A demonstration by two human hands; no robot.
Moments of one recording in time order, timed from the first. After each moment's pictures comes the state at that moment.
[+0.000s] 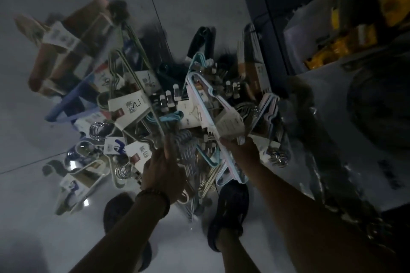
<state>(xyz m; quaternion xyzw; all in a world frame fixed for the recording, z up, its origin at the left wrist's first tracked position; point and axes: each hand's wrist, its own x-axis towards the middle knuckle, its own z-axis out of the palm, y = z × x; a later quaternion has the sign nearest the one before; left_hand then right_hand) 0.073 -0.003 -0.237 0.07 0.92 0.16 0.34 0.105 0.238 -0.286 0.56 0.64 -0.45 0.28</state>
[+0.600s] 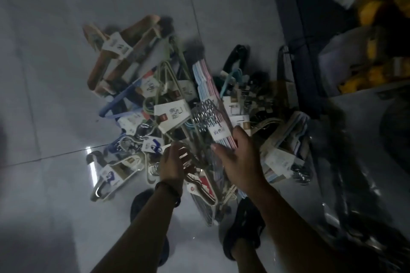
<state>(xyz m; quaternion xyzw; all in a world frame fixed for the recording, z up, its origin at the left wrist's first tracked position) 0.032 -0.040 -0.207 -0.46 0.56 0.63 0.29 0.048 0.131 -0.148 0.24 0.78 -0.56 0.15</state>
